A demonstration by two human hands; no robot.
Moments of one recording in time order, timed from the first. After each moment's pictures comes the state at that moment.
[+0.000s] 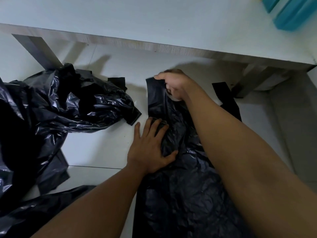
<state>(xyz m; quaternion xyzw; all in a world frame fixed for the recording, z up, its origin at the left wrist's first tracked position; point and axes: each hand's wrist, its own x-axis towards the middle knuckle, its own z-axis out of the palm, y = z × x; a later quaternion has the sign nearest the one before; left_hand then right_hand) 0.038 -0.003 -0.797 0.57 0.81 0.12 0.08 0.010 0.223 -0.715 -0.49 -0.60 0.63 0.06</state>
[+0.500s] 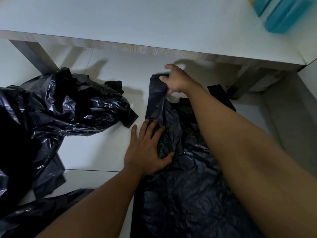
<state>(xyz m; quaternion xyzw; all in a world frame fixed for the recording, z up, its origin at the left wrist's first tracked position) 0.040 -0.004 -0.800 0.57 0.81 0.15 0.07 0.027 0.248 -0.707 -0.41 -0.83 0.37 0.02</state>
